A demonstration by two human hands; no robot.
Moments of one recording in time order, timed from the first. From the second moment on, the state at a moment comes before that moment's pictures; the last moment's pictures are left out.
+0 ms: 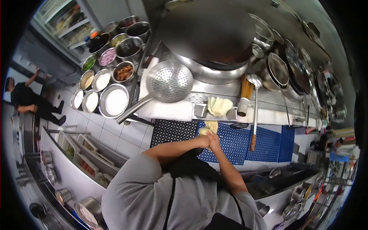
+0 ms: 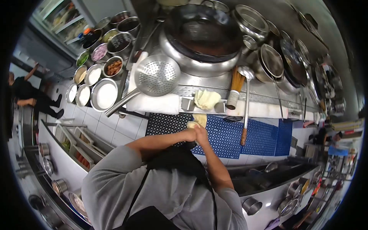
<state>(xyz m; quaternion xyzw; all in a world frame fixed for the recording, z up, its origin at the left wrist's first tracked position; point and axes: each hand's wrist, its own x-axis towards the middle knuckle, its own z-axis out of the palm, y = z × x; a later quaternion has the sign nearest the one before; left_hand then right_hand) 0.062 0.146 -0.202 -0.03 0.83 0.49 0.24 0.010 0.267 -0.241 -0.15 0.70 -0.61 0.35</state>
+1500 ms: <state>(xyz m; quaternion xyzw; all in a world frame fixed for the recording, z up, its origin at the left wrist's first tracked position) 0.178 0.066 -0.310 0.12 0.80 0.49 0.31 0.045 0.295 -0.196 0.22 0.40 -0.83 0.32</state>
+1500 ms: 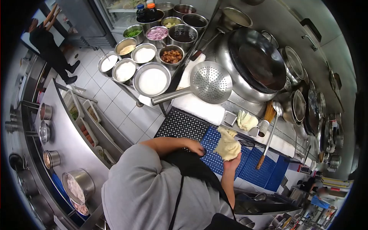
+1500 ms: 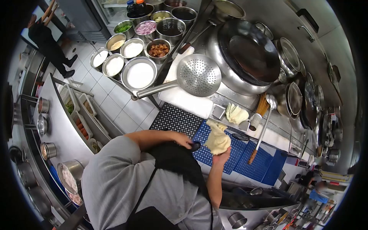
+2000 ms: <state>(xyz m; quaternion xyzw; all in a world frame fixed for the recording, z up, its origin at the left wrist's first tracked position) 0.396 -0.108 -0.363 -0.45 0.77 0.36 0.27 0.113 0.447 -0.355 -0.41 0.84 -0.05 0.35</state>
